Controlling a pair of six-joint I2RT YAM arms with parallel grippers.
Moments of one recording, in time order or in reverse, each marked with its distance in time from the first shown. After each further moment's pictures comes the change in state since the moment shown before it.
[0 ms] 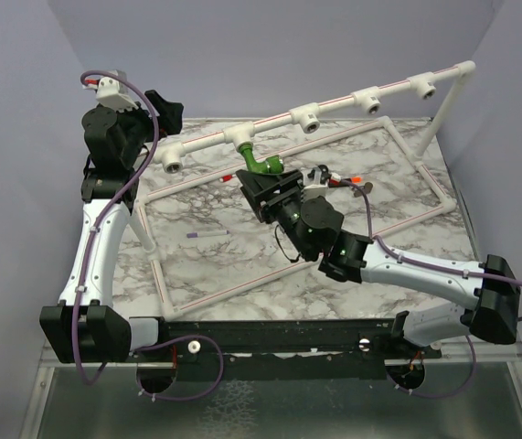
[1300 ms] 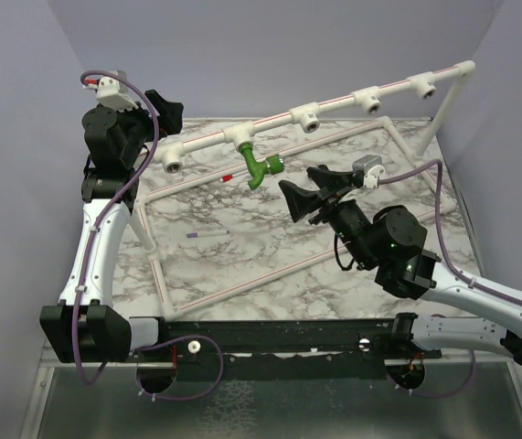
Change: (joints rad) left arm 0.000 0.001 0.000 0.002 0.000 0.000; right arm 0.005 -0.372 -0.092 -0.039 -0.074 -1.299
